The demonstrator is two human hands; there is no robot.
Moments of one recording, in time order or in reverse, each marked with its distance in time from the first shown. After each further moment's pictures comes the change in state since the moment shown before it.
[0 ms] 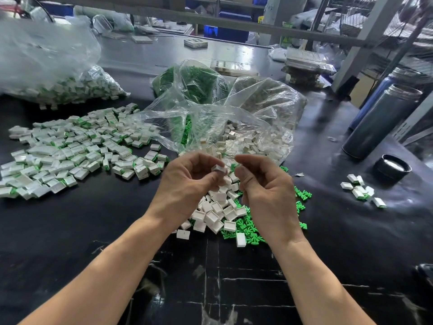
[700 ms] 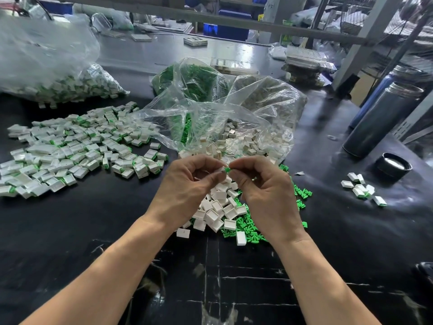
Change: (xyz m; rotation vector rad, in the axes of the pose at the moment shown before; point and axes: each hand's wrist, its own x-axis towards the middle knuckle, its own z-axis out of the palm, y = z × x) left_hand -0.002 -0.001 -0.002 0.146 -0.027 0.021; right_hand 0.002 0.000 -0.004 -0.169 -0.074 -0.090
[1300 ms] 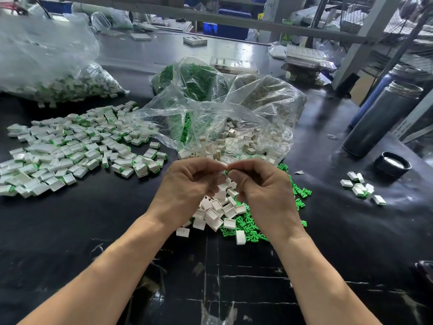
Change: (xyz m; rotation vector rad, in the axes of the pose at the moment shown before) left_hand 0.000 -0.004 0.002 -0.086 -0.009 -0.013; right_hand 0.001 0.001 0.001 0.105 -0.017 0.135
